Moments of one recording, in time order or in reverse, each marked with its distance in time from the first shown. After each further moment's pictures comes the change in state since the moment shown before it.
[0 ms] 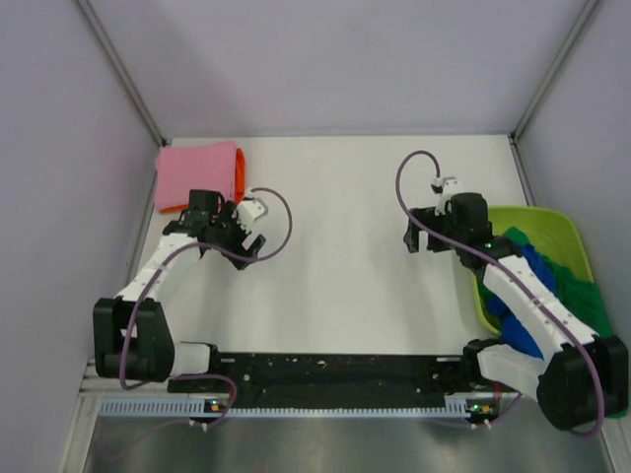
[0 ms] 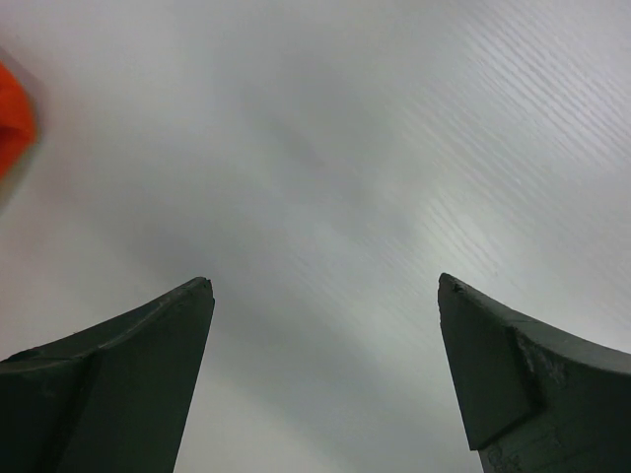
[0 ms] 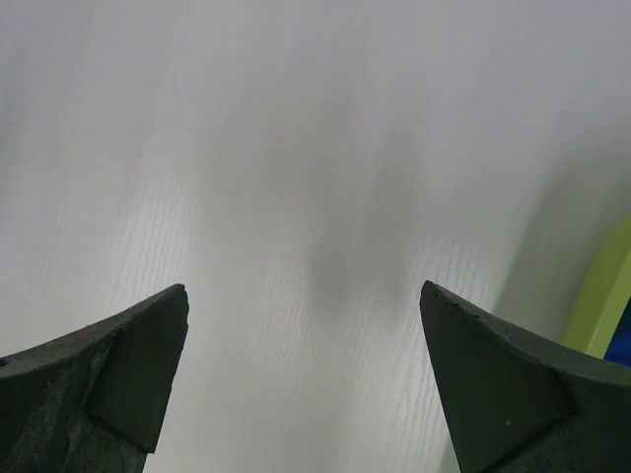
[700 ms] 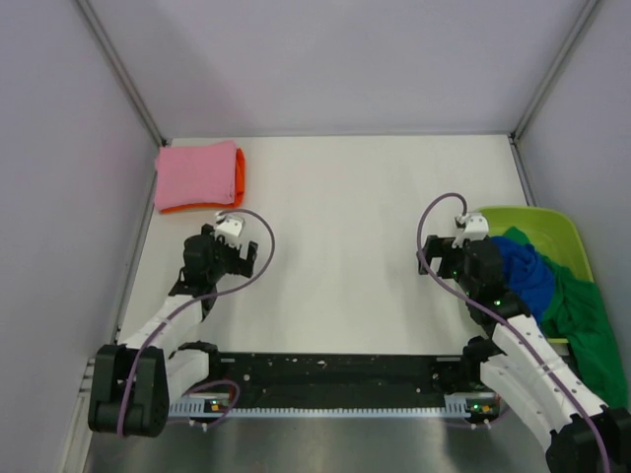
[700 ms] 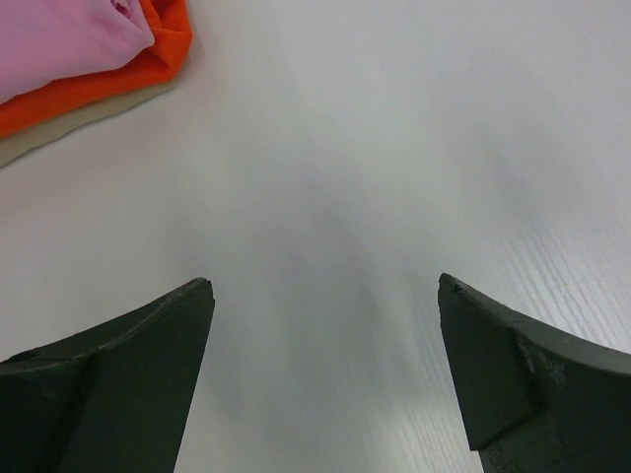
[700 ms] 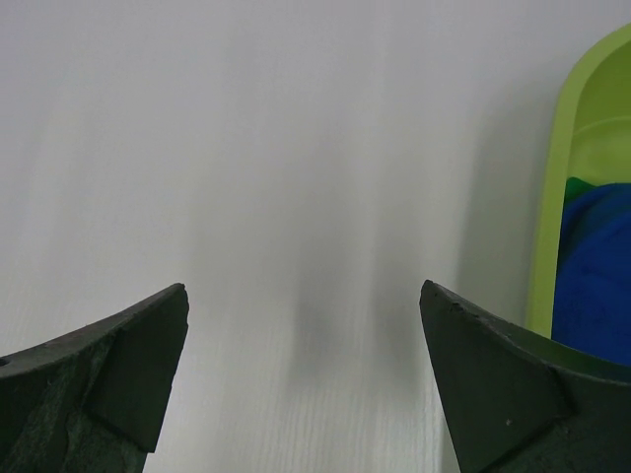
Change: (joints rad) left arm 0.002 -0.323 -0.643 0.835 -0.191 -0.477; right arm 0.000 -0.470 -0.441 0.249 0.157 0.097
